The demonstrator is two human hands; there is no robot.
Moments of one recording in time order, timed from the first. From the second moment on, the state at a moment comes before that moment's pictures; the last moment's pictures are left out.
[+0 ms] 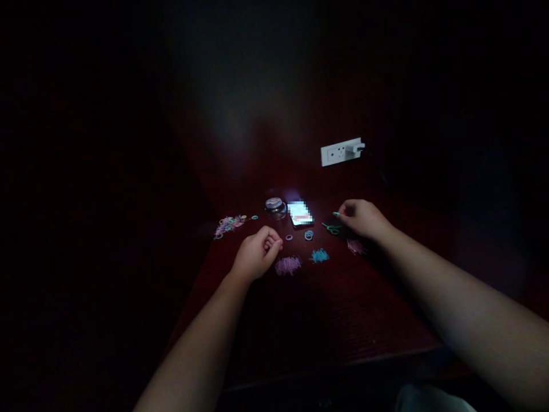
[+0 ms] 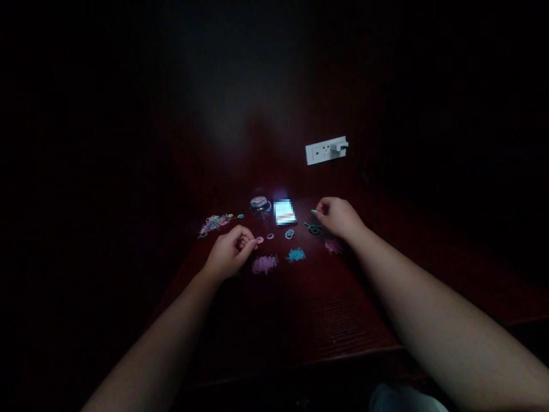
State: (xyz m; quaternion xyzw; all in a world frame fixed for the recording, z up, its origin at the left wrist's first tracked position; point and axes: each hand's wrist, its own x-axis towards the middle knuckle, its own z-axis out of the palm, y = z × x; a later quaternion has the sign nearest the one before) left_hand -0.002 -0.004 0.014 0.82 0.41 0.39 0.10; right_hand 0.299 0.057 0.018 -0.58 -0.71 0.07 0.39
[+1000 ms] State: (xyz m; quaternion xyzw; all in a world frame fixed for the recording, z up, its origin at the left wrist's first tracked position) left_hand -0.096 0.082 -0.042 0.61 0.79 0.09 0.04; right_hand 0.309 0.079 -0.014 -0.62 -0.63 0.07 0.47
